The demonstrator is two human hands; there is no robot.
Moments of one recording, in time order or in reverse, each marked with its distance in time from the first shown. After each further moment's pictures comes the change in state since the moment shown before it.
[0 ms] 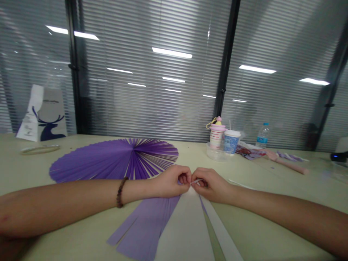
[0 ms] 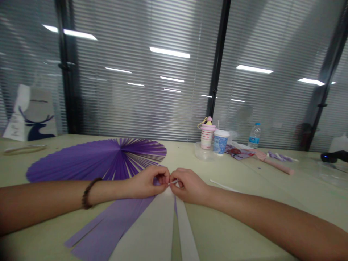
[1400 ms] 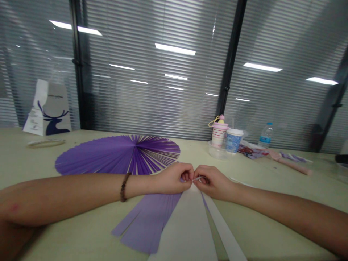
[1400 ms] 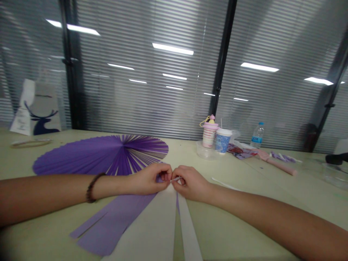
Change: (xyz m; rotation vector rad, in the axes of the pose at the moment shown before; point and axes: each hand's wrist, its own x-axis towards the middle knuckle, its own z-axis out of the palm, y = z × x) left_hand -0.004 -0.001 -0.002 0.072 -0.019 0.017; right_hand 0.003 0.001 0.004 0.019 -0.025 -0.002
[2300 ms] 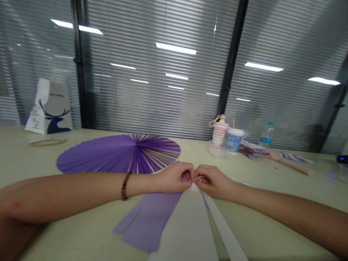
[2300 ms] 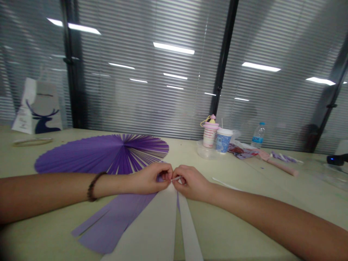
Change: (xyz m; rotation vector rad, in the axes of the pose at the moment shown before) left_hand -0.001 0.000 0.000 0.033 0.004 0.009; right_hand 0.001 -0.001 0.001 0.010 0.003 -0.007
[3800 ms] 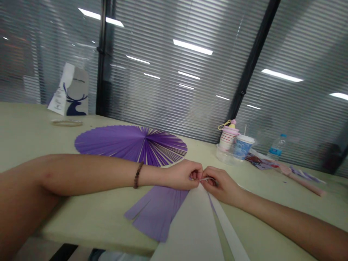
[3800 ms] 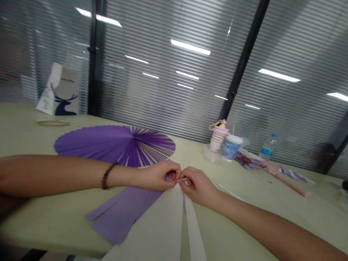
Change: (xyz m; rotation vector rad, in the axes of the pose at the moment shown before) left_hand -0.019 -0.016 -0.003 0.044 0.038 0.017; right_hand 0.011 -0.009 0.017 -0.028 -0.033 0.016
